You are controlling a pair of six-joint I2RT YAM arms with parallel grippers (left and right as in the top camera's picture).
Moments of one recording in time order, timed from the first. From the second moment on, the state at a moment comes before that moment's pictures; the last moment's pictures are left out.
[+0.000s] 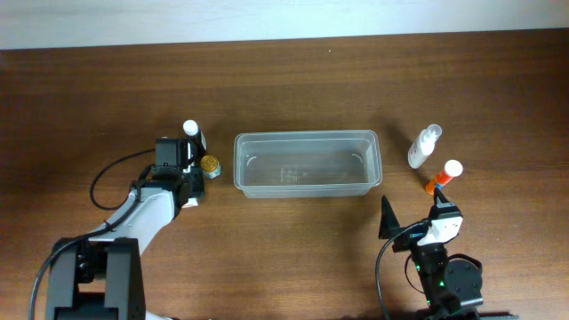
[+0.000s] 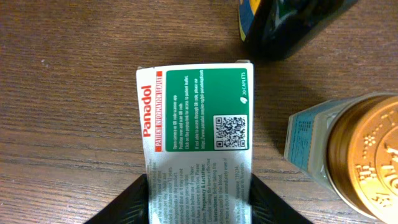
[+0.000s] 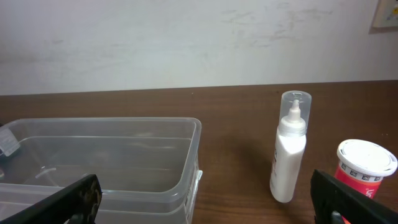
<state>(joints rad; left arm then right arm) -0.07 1.66 0.79 -0.21 -0.16 -0.10 0.13 0.01 0.01 -0.07 0.00 0.09</state>
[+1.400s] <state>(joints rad) -0.38 0.89 0.79 -0.13 0.10 0.14 0.13 0.01 0.01 -0.07 0.00 0.09</state>
